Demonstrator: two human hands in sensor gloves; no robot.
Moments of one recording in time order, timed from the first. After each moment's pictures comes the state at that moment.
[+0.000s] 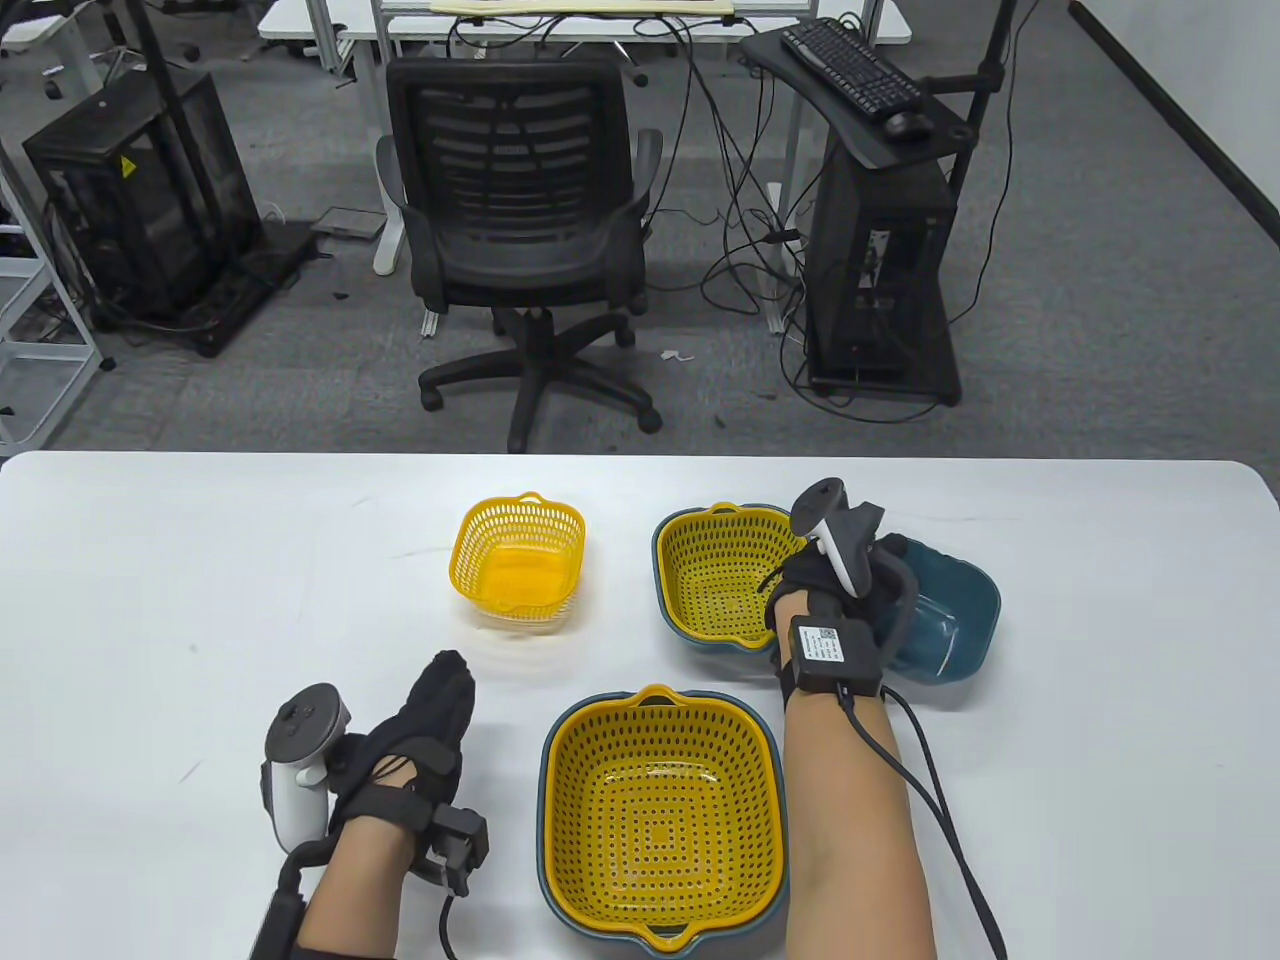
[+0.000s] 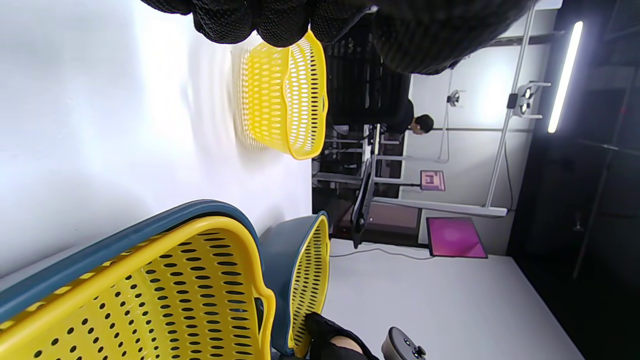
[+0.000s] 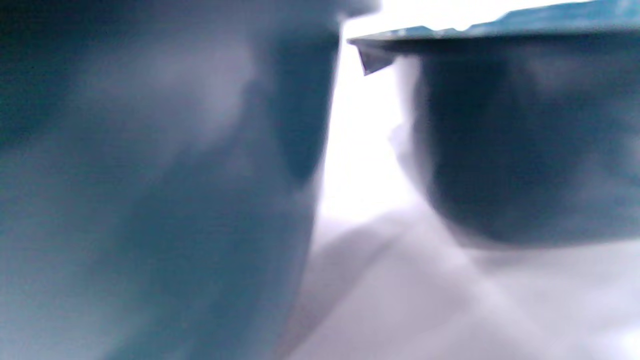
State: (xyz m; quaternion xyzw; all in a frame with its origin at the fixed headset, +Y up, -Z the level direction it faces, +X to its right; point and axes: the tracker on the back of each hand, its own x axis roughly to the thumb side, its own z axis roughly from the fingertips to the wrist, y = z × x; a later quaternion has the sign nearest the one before) left_hand -0.255 -0.711 -0.352 -0.14 0.06 0.69 0.71; right_hand 0.168 -0.704 -0.556 -0.26 0.05 0.95 0.14
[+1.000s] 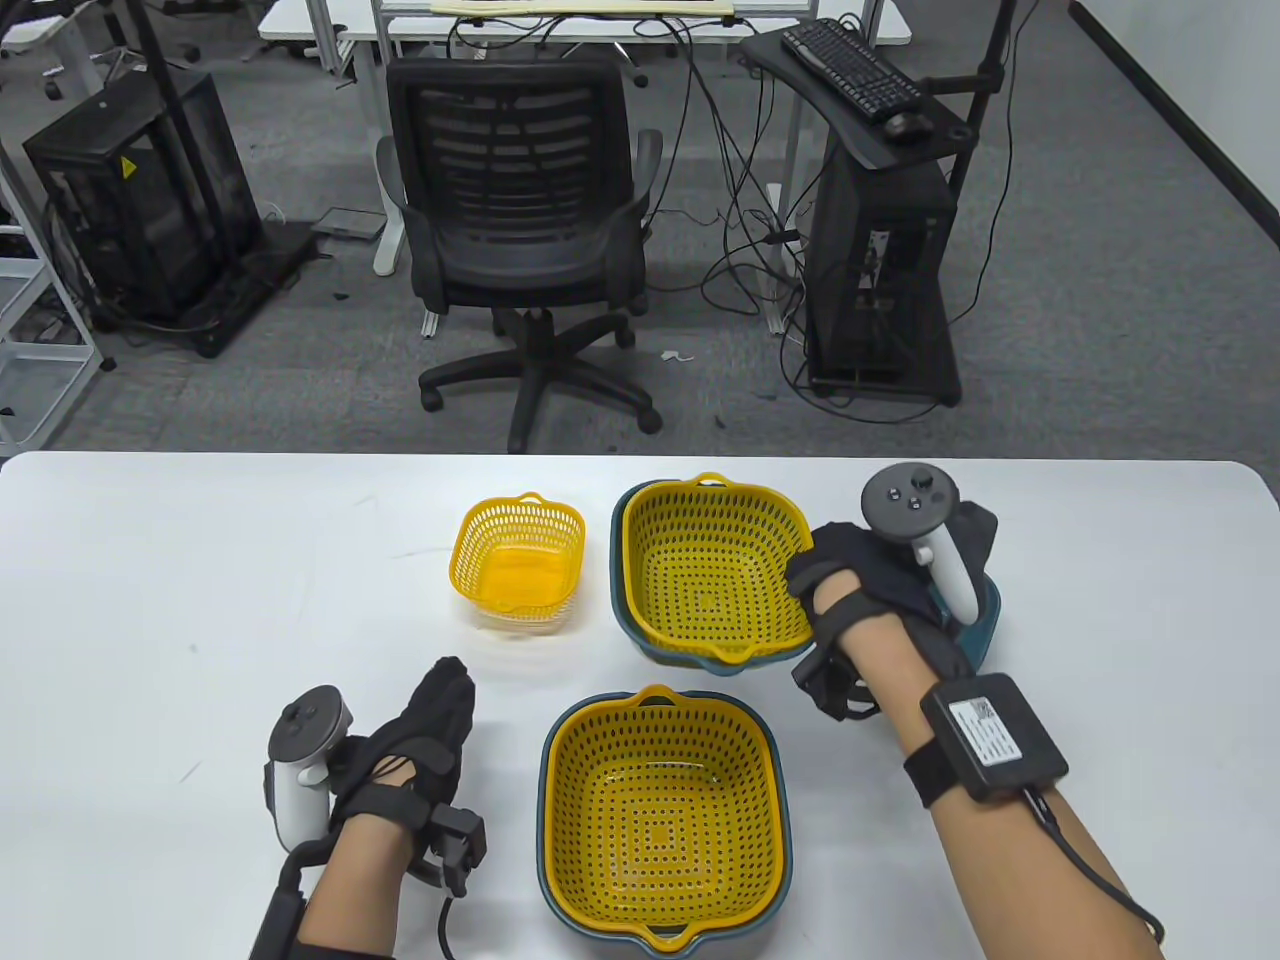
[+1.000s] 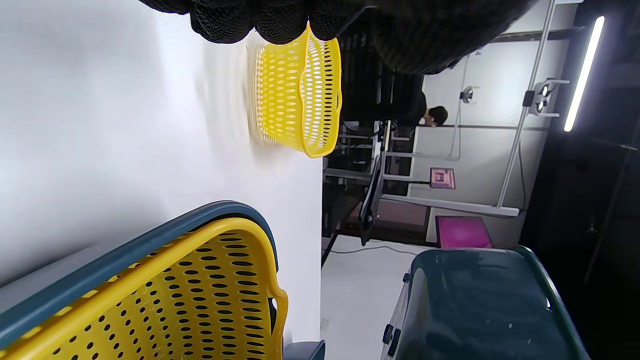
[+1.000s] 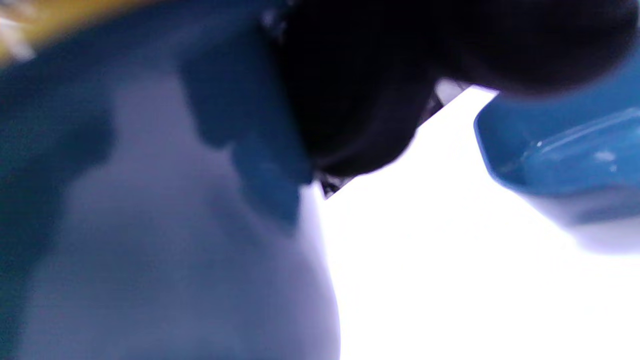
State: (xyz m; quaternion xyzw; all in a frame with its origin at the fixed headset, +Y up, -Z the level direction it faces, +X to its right) left_hand -0.254 -0.716 -0.353 -0.15 0.07 0.69 0.70; right_hand 0.170 -0.591 -0.424 -0.05 0.03 0.92 0.39
